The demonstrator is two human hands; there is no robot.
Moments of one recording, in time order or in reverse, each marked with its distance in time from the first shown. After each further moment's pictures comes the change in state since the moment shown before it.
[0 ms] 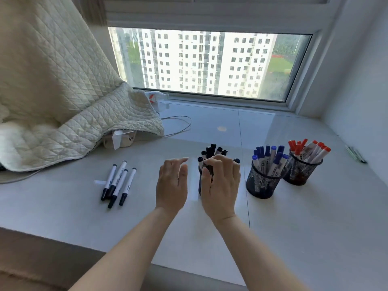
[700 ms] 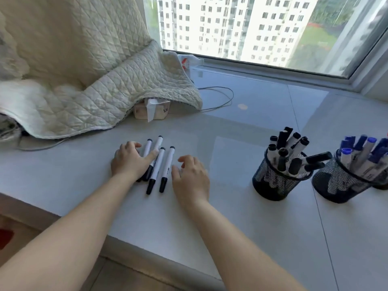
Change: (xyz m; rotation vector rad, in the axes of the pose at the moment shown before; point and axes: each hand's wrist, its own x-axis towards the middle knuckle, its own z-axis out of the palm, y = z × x) left_hand 0.060 -0.197 -0.112 0.489 -0.106 -0.581; right_hand -0.059 -0.060 0.182 0.044 -0.646 0.316
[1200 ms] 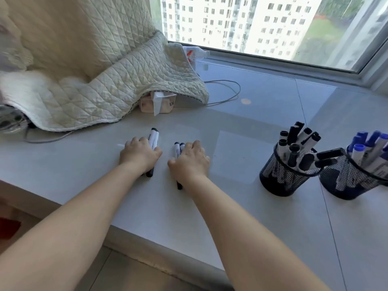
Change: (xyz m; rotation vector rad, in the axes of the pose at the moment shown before) left_hand 0.003 0.008 -0.002 0.296 -0.092 0.070; right_hand 0.034 -0.021 0.013 -0.318 -0.202 0.094
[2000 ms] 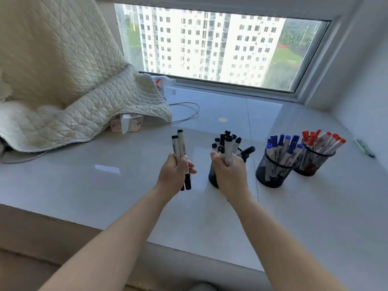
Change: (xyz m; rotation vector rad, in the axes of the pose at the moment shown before) left_hand -0.137 0.138 -0.007 -1.212 -0.178 0.261; right_hand -0.107 0.118 -0.149 0.791 0.346 -0.080
